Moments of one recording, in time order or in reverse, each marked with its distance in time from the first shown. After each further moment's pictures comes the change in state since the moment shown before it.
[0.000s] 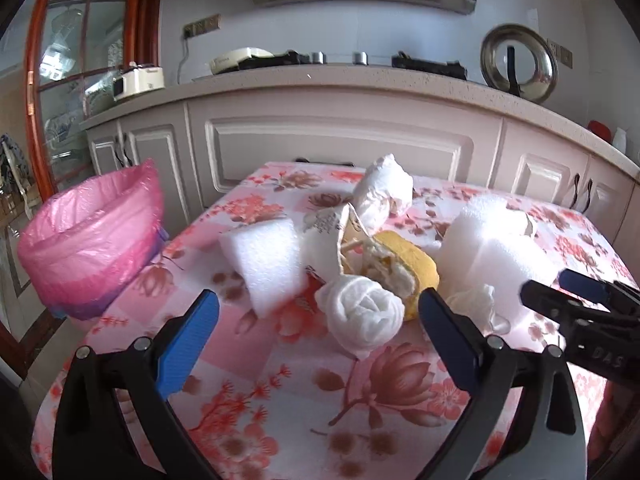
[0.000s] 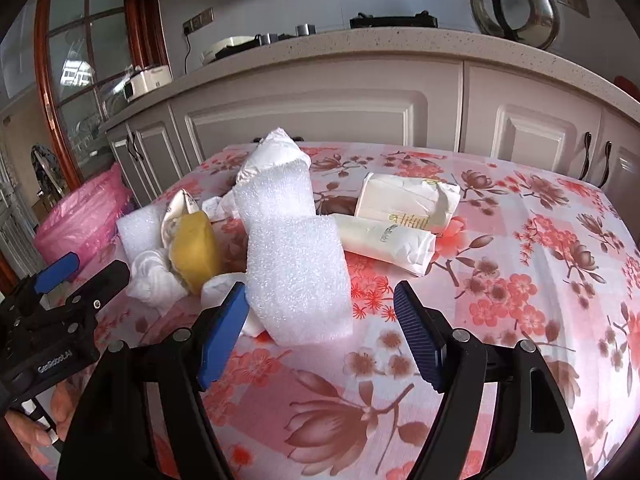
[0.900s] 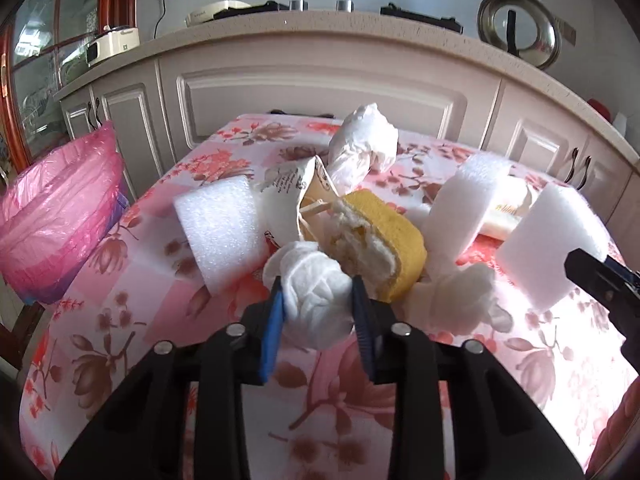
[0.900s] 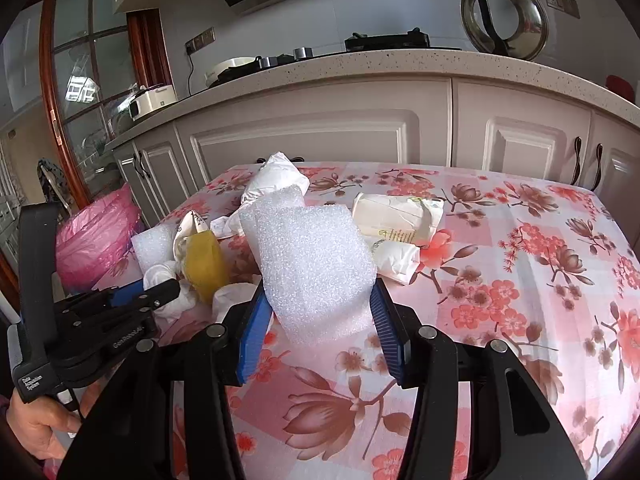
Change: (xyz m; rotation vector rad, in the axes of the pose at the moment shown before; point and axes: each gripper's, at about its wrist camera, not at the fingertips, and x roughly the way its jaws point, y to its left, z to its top) left arm 0.034 -0.012 -0.002 -0.005 0.163 -0.059; right arm -0.039 -0.011 -0.002 0.028 -0.078 0.027
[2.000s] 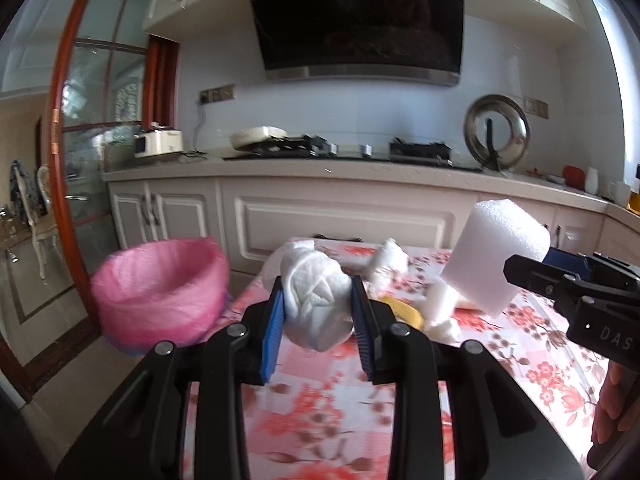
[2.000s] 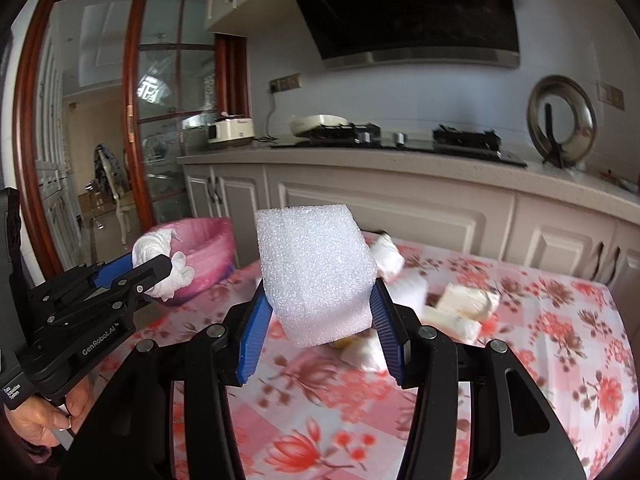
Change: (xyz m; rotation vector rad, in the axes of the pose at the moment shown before) left arm -0.197 0.057 -0.017 0.014 -0.412 0.060; right arm -0.104 0.122 0.024 -0.219 -0.194 0.166
